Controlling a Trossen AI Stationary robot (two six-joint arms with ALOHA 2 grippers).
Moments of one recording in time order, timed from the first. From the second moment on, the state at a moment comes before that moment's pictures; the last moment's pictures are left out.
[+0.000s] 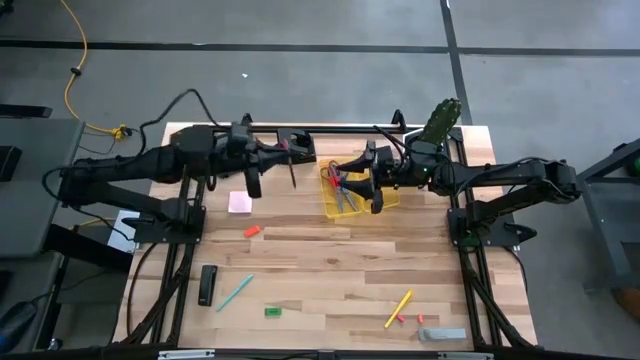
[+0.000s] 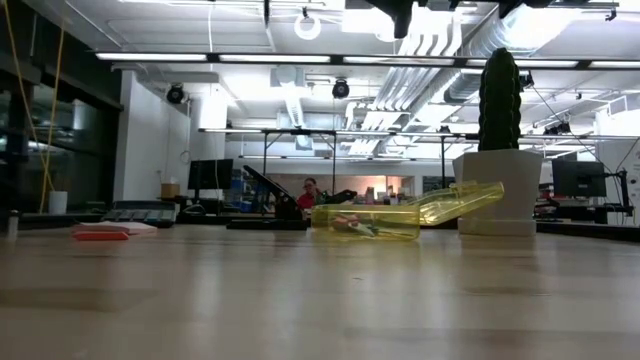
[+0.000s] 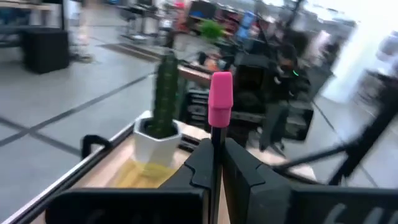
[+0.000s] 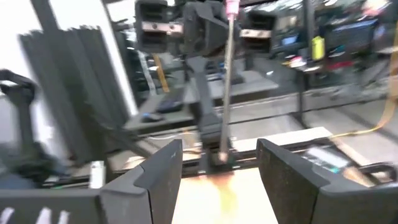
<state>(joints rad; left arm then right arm) 0.22 1.02 1.08 -0.15 -0.13 -0.24 -0.11 1.23 0.86 0.43 -0.17 0.18</state>
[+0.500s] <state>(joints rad) 0.27 1.16 1.07 0.03 0.04 -0.22 -0.11 1.24 0.86 0.38 -0.15 0.30</state>
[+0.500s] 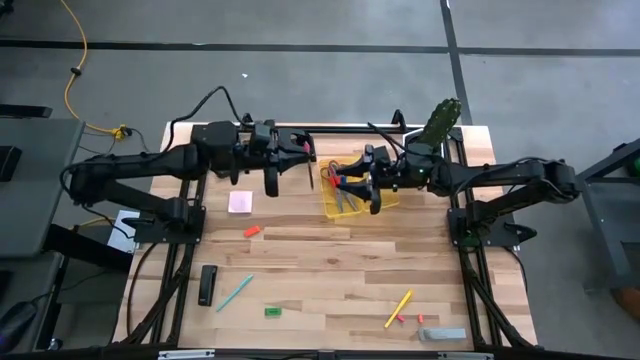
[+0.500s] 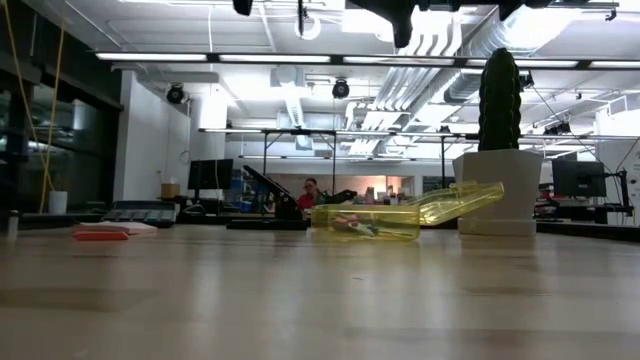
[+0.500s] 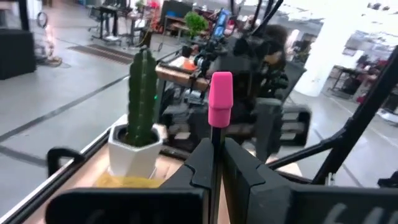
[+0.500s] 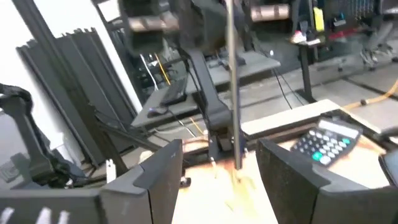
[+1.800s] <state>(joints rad) 0.25 1.30 1.07 0.10 0.04 -0.31 -0.13 1.28 0.86 0.38 -0.17 0.36</state>
